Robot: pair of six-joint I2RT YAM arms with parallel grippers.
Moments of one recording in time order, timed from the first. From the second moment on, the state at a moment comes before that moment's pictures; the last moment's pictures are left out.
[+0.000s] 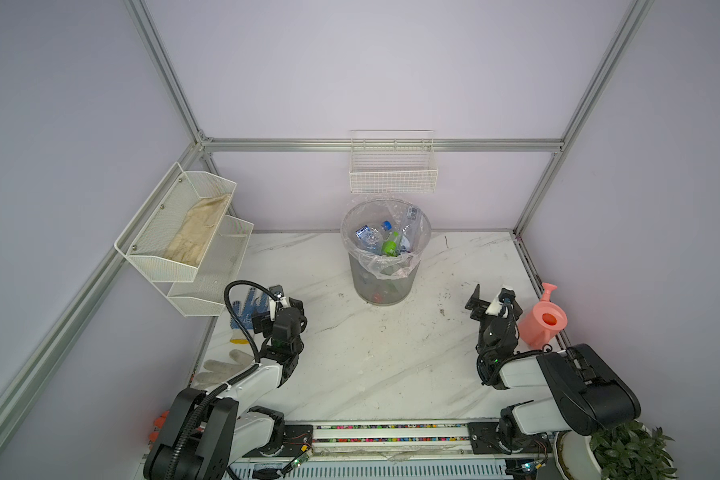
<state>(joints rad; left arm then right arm) -0.24 1.17 0.31 0.52 -0.76 -0.05 0.27 1.46 0.16 1.36 0.58 0.05</state>
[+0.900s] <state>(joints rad) -0.13 1.22 0.19 0.89 -0.65 -0.04 0.20 1.84 0.21 1.51 0.42 0.06</state>
